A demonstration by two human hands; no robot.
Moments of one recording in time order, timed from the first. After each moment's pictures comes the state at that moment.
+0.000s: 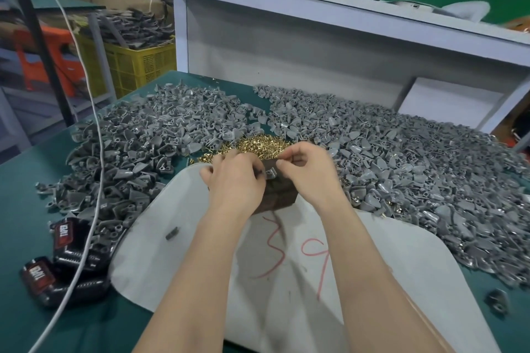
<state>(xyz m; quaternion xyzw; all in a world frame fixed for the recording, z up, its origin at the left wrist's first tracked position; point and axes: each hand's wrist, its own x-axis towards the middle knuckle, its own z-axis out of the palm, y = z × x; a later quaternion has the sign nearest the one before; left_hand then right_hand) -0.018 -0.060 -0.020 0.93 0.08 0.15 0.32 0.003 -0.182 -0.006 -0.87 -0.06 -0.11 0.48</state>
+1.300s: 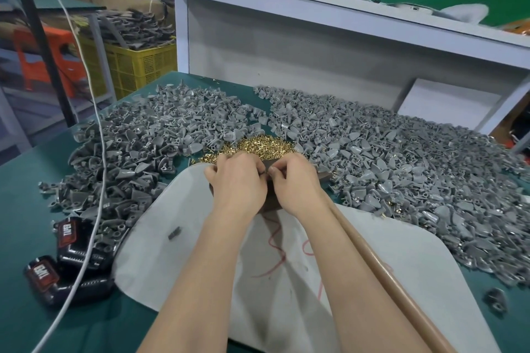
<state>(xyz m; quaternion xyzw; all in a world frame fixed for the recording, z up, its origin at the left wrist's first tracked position) -0.018 -0.062 -0.019 0.93 0.07 0.16 0.32 0.000 -0.165 -0.018 -0.95 -0.06 -0.11 0.28</state>
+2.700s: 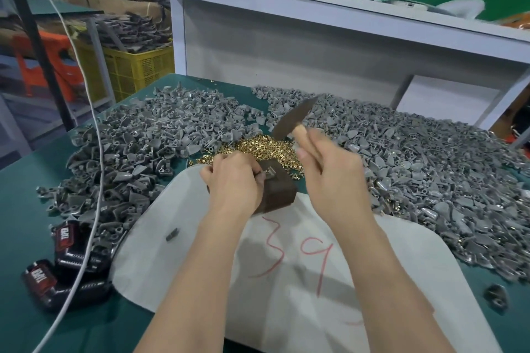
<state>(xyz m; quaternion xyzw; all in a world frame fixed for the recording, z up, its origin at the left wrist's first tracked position) -0.017 -0.062 -0.022 0.93 0.08 0.18 0.32 -0.047 -0.195 0.018 -0.91 -0.11 -0.28 0.29</state>
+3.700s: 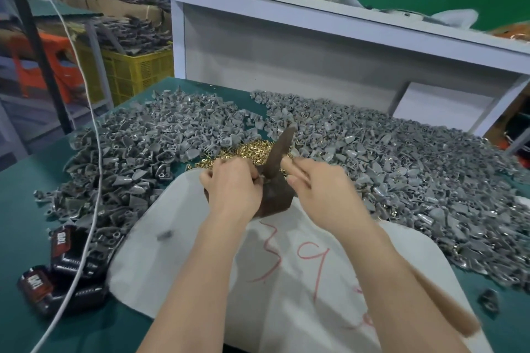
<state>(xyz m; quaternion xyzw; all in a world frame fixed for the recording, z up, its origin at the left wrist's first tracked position) -0.016 -0.062 -0.019 0.94 0.08 0.17 0.29 -0.043 -0.198 0.015 -0.97 -0.11 -0.12 0.20</state>
